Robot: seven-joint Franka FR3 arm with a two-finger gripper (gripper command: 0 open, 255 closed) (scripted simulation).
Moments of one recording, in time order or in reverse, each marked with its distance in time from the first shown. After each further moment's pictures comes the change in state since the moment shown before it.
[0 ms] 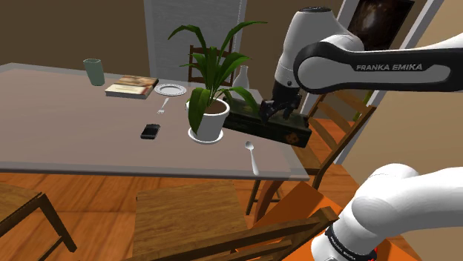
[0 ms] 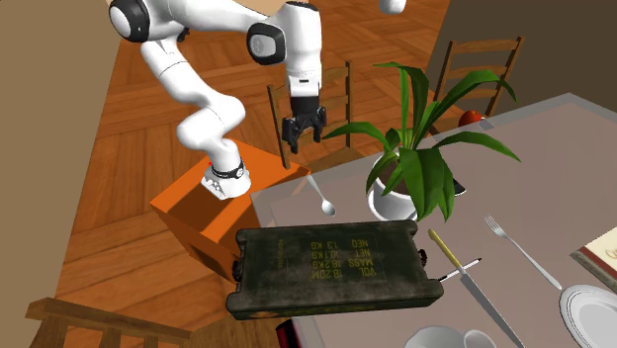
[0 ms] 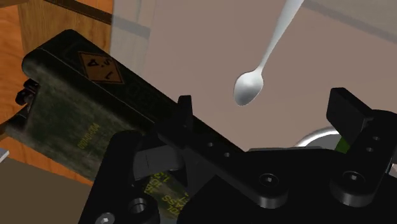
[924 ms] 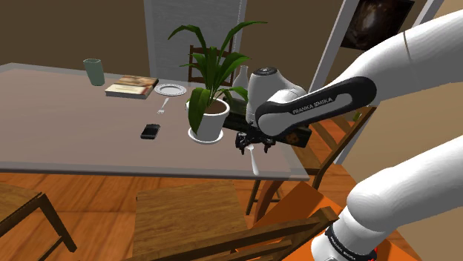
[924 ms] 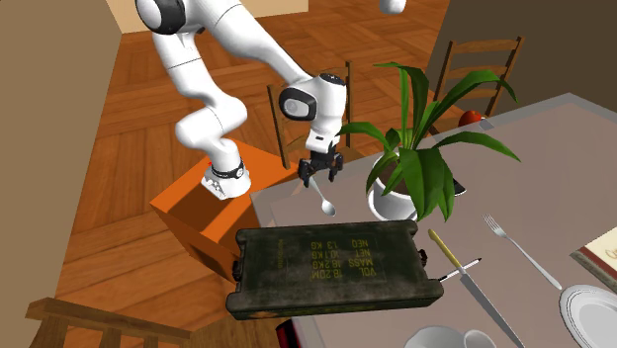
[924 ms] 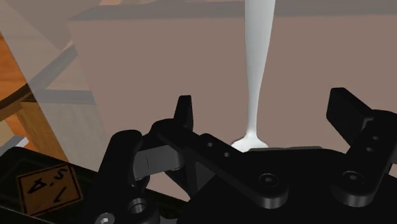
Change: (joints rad) arm -0.141 0.365 0.202 -0.094 -0.010 0.344 0.494
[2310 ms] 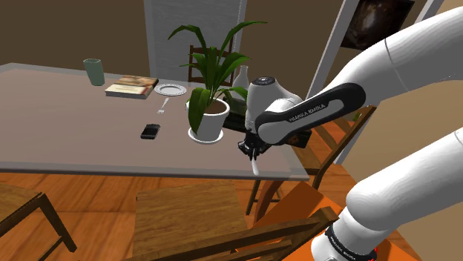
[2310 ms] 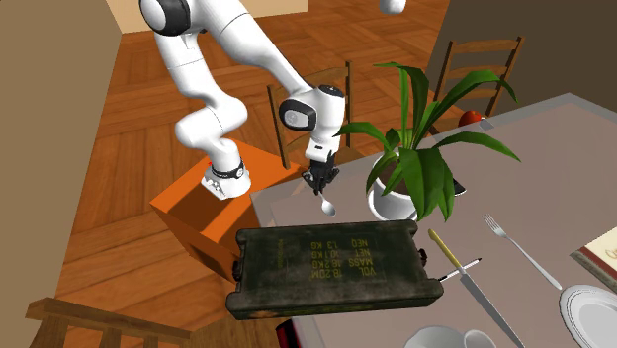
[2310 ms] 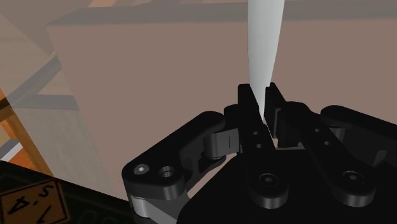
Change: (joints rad) arm -0.024 0.061 0.012 -0.031 -0.035 0.092 0.029
